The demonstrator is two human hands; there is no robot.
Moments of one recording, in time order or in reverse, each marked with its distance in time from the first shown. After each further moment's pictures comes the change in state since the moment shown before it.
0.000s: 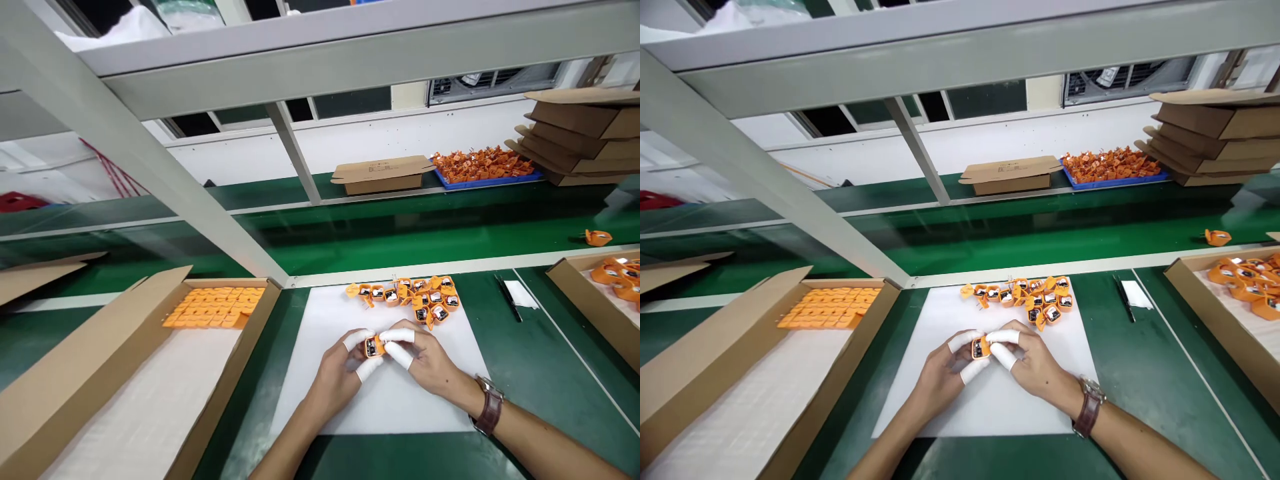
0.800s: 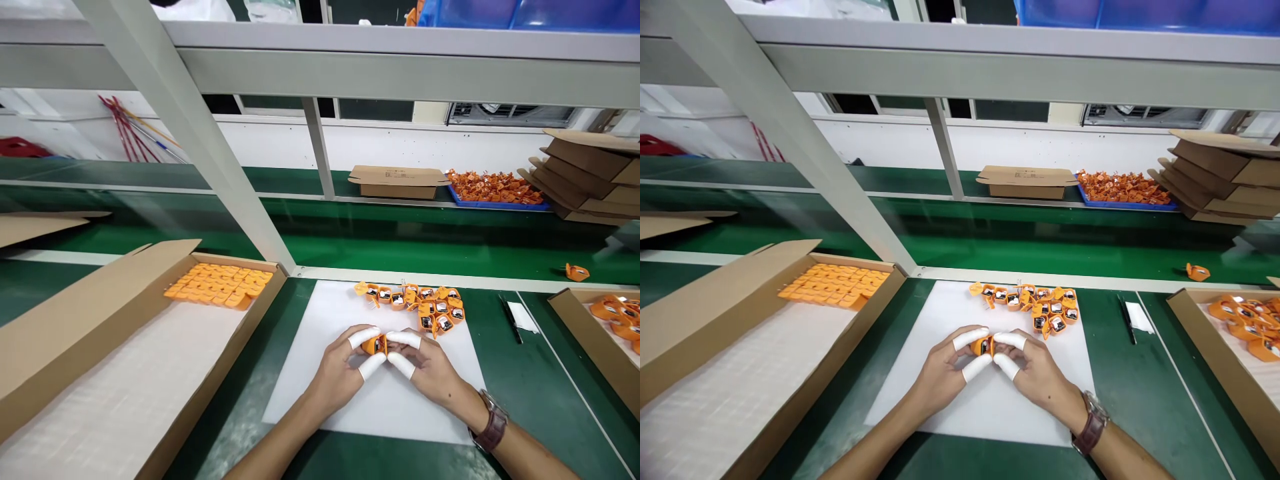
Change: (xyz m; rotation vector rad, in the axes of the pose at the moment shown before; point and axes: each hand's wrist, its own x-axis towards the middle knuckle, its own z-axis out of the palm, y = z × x) left_hand 0.000 -0.003 0.006 -0.042 0.097 0.073; right_hand -0.003 0.010 -0.005 -0.152 -0.060 -0.011
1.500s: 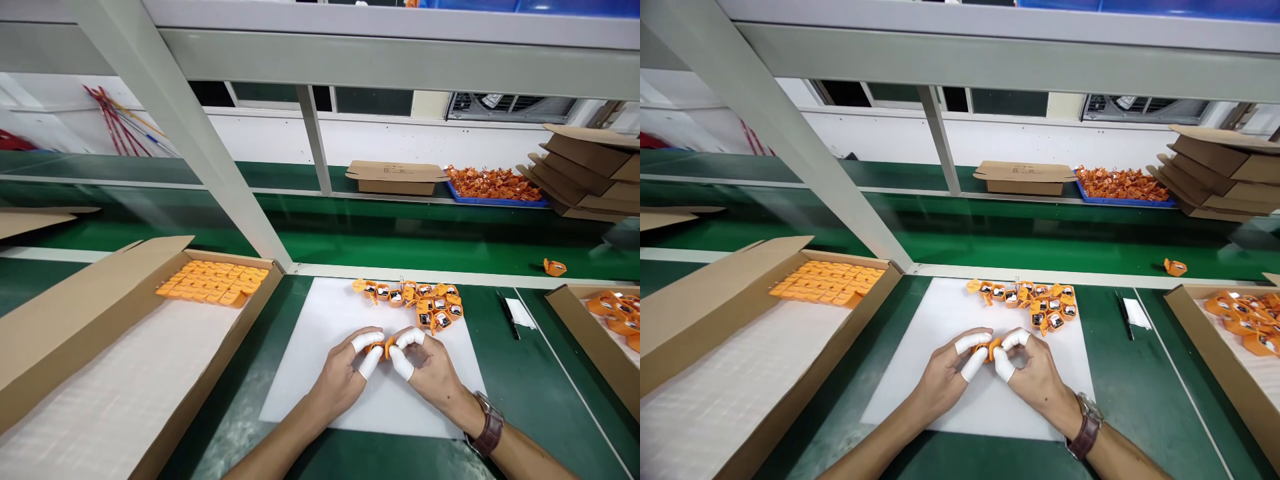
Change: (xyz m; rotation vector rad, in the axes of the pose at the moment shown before) left_hand -0.005 -0.002 0.009 0.099 0.031 0.169; right_hand 0.002 -0.024 0.007 -0.042 0.161 0.076
